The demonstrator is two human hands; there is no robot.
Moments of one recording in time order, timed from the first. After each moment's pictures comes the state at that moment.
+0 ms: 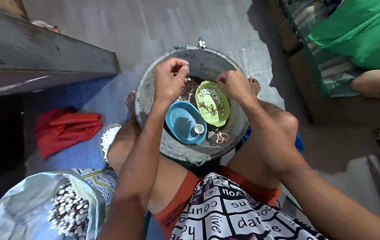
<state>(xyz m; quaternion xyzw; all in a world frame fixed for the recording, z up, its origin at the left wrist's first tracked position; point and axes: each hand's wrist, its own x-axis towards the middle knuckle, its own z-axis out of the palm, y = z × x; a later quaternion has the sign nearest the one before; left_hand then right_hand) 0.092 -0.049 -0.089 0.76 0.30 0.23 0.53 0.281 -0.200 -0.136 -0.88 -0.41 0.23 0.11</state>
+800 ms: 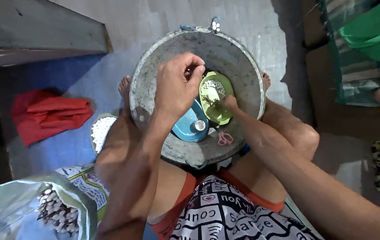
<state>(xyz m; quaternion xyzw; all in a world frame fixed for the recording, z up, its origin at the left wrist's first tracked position) 0.088 -0.047 -0.085 0.83 0.29 0.20 0.43 0.292 -0.215 -0.381 -0.88 -0.16 0.44 0.05</state>
